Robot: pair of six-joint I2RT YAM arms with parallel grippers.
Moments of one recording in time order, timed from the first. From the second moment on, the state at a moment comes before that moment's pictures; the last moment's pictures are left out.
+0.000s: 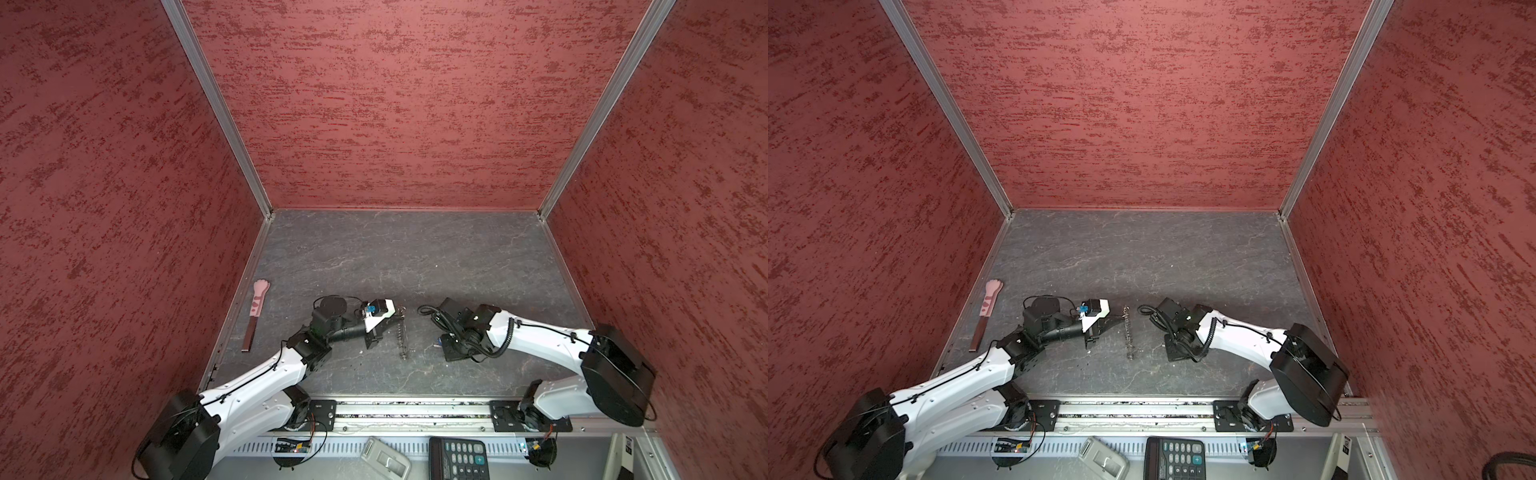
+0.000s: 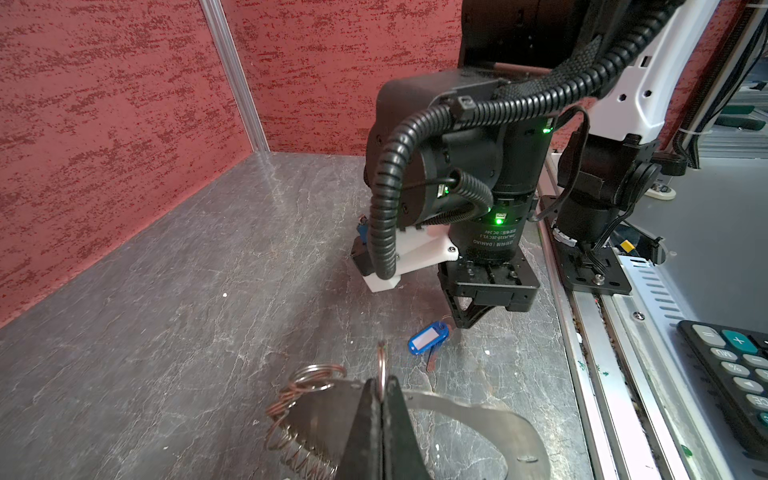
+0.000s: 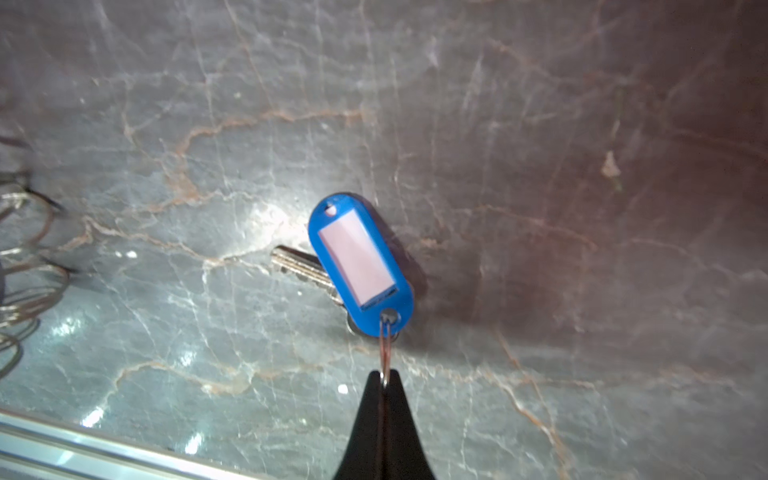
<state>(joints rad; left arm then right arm) -0.66 0.95 0.36 0.35 0.60 0.24 0.86 1.42 0.79 -0.81 -0.06 0.67</state>
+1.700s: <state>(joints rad) -0.66 0.95 0.36 0.35 0.60 0.24 0.86 1.31 0.73 -0.77 -0.06 0.74</state>
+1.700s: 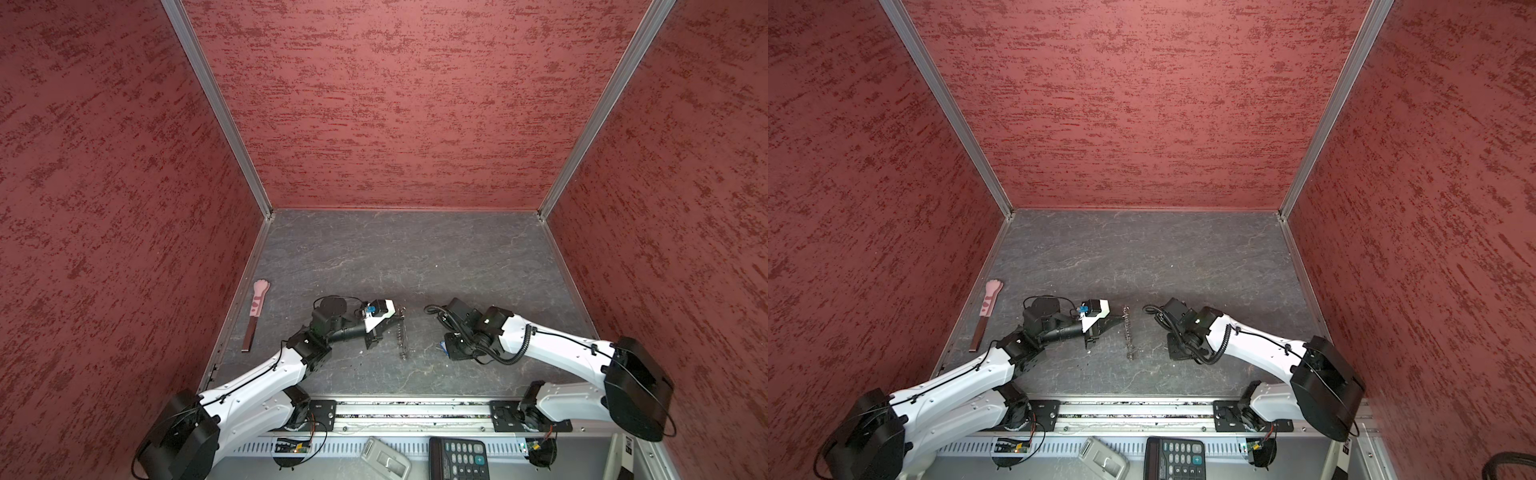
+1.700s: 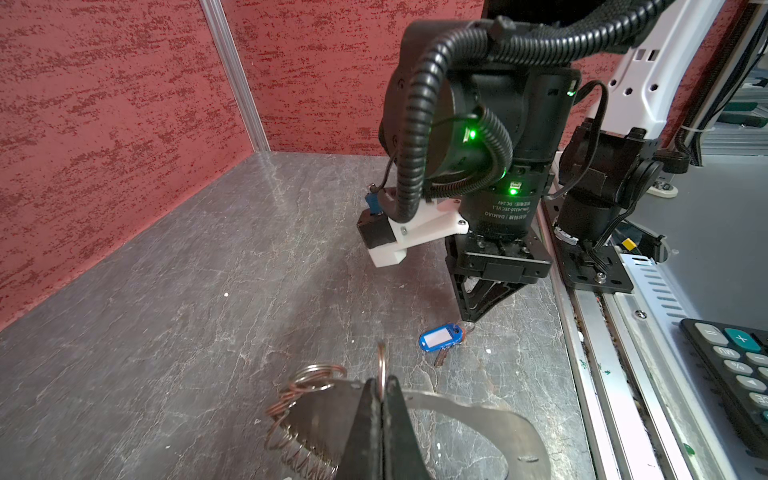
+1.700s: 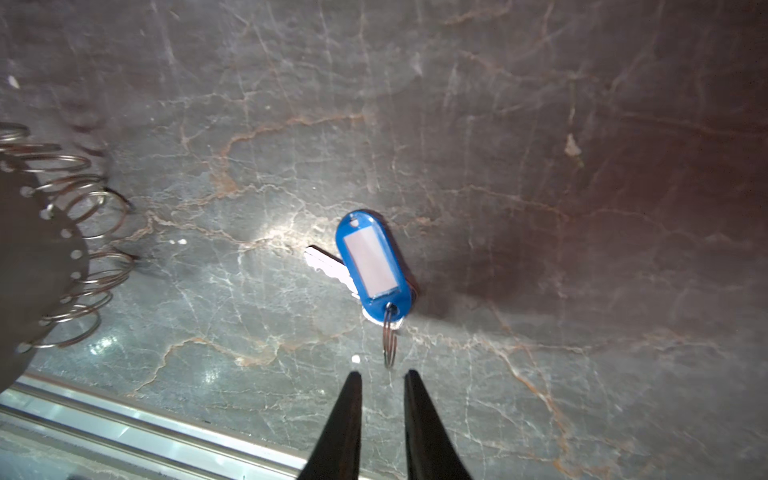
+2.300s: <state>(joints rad) -0.66 0.95 0.36 0.35 0.60 0.24 0.86 1.34 0.70 -0.68 -0.05 0.76</state>
